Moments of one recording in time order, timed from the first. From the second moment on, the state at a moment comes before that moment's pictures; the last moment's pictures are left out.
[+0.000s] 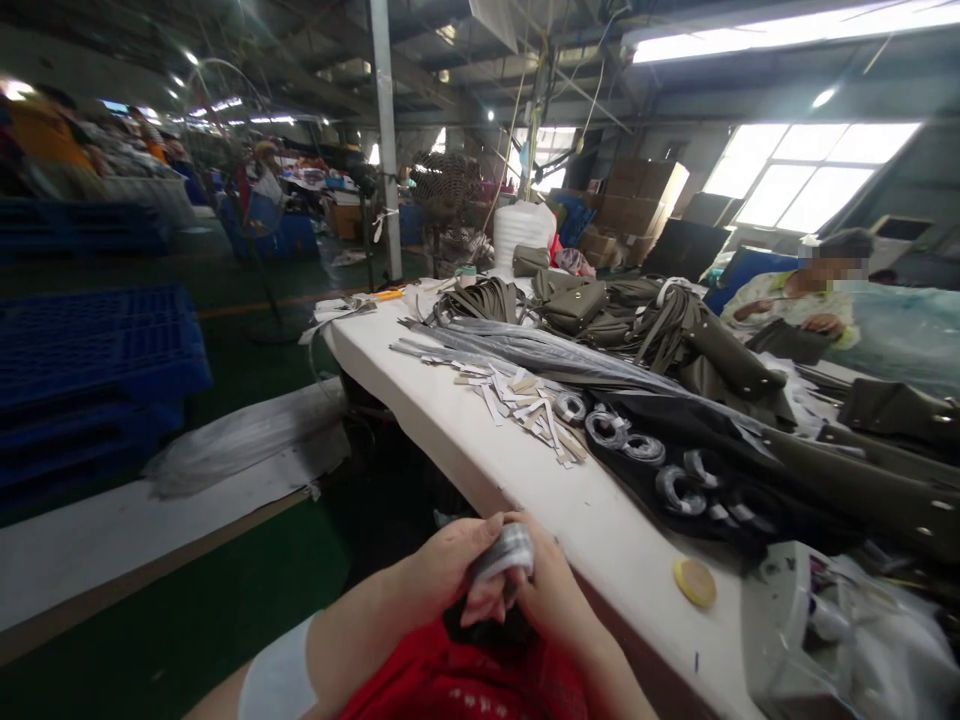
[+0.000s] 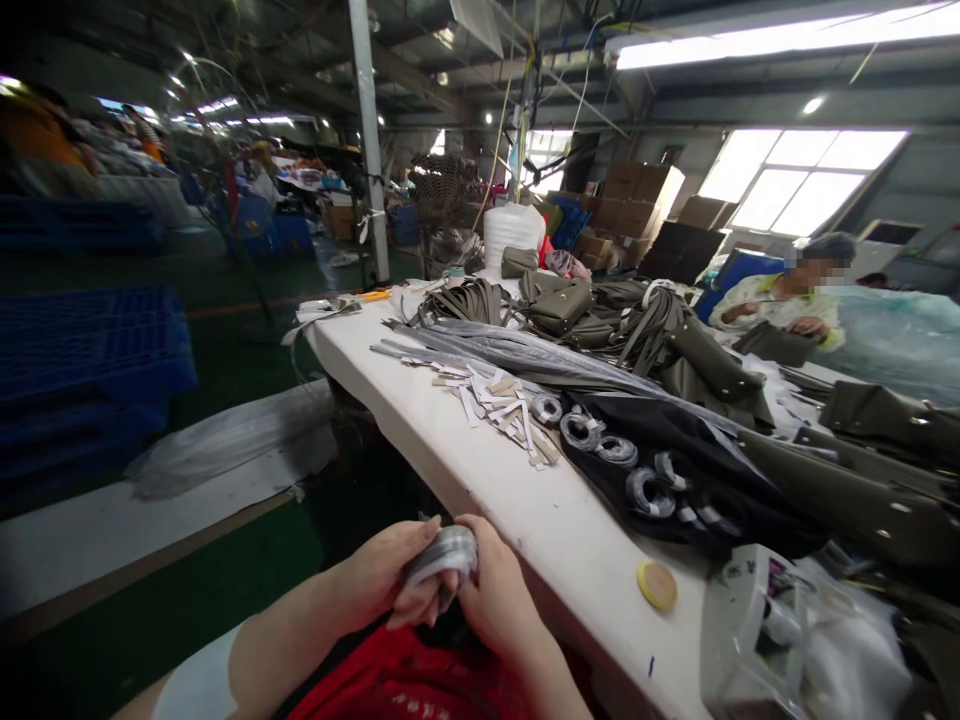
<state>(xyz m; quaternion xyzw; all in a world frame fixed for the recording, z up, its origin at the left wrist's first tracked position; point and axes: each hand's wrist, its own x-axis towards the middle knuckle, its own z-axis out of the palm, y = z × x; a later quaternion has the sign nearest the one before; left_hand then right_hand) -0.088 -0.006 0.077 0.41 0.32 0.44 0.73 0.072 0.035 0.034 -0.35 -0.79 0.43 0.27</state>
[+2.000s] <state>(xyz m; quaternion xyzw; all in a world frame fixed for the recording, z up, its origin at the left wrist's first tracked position) -0.081 0.017 0.024 0.34 0.42 0.53 0.65 0.095 0.053 0.018 -0.40 -0.75 0.47 0.23</state>
